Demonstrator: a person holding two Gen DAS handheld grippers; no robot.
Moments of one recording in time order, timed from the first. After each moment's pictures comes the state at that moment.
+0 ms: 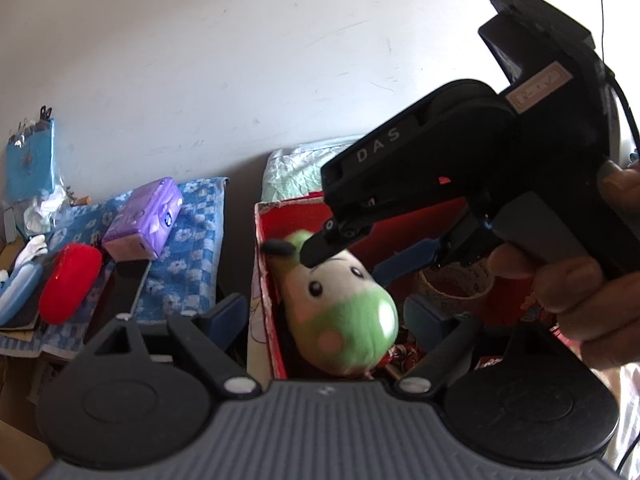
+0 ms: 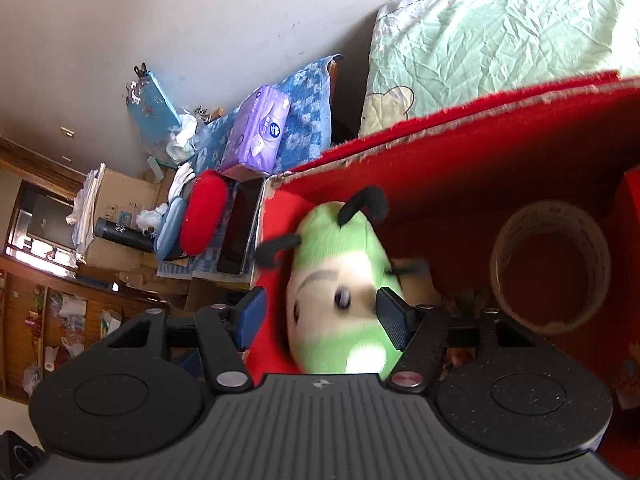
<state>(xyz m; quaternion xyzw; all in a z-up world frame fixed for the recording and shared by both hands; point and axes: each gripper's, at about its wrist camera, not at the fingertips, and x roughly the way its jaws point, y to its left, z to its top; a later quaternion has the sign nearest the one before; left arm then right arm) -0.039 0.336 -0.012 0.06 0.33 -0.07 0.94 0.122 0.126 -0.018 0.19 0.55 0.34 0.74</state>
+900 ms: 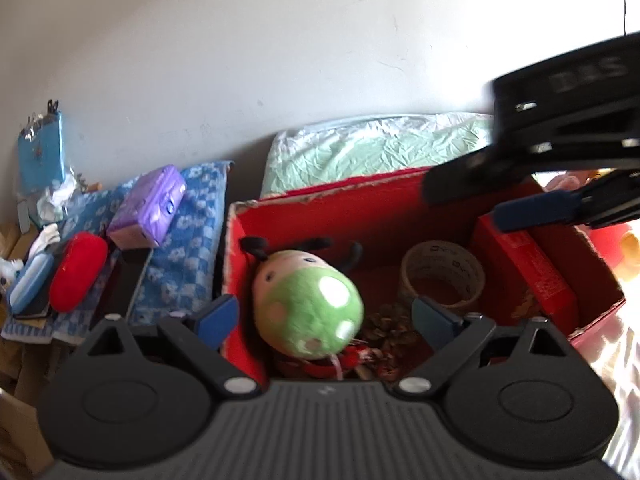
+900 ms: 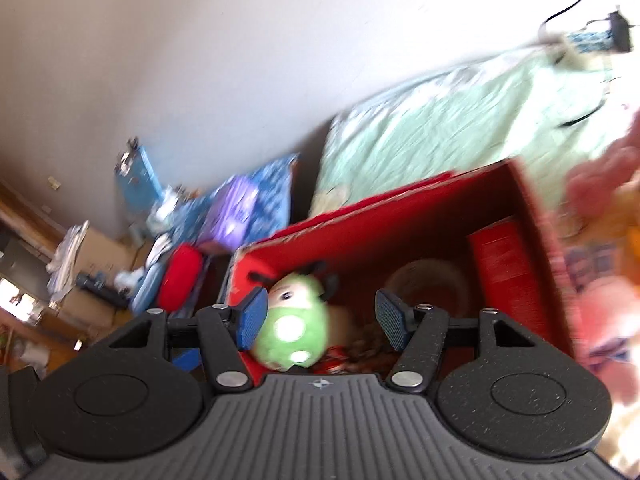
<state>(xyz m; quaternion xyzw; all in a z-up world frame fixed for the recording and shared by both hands) 0.006 0.302 -0.013 0.07 0.38 -0.03 0.92 0.075 0.038 0.036 0.19 0.44 0.26 0.84</state>
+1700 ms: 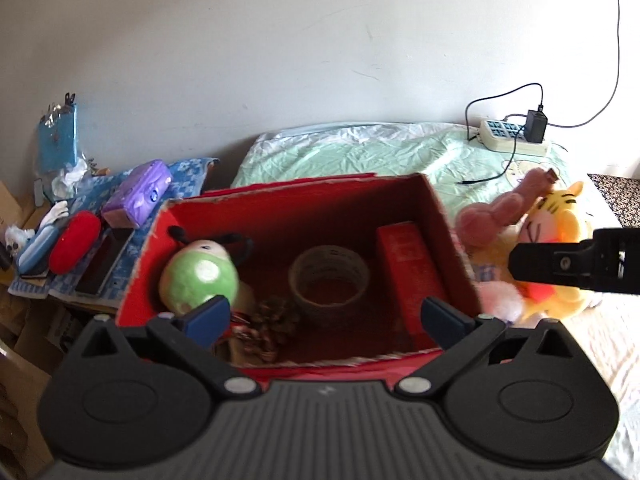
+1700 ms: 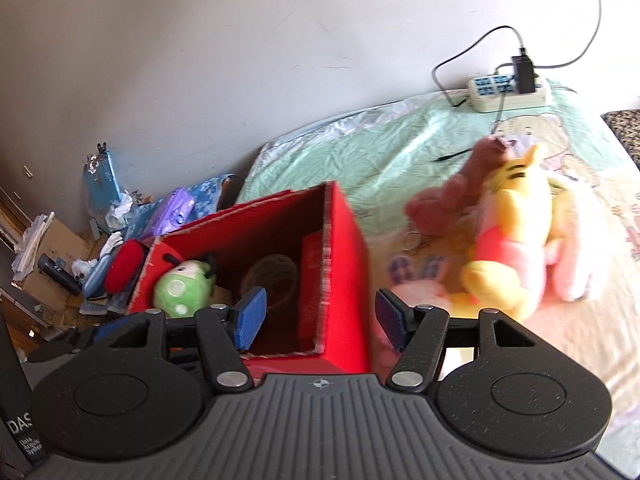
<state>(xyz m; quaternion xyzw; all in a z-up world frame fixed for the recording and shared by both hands) -0.033 0.165 0.006 0.05 0.38 0.03 0.92 0.037 -0.103 0.030 0.13 0.40 0.23 0.88</state>
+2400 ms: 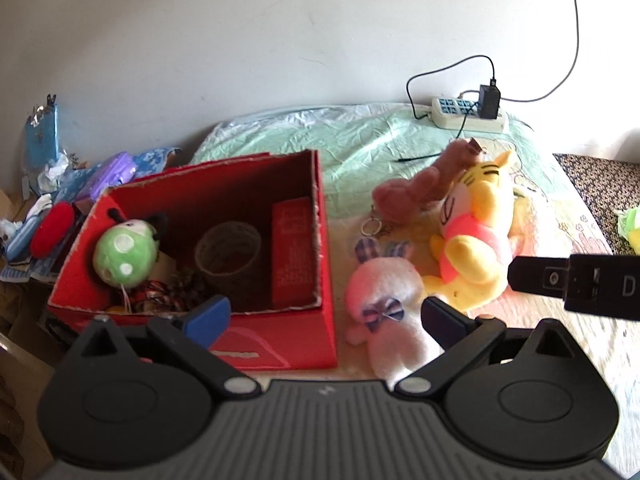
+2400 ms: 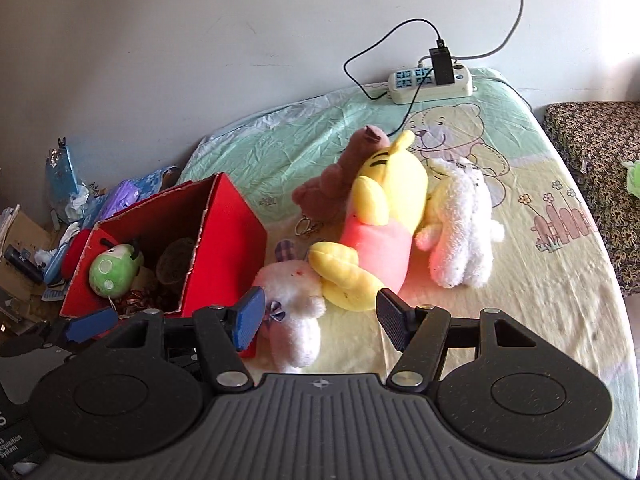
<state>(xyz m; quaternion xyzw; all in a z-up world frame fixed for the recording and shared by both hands) -0.049 0.056 -0.005 0.05 0.40 0.02 0.92 0.040 -0.198 0.014 0.11 0.43 0.18 0.88</state>
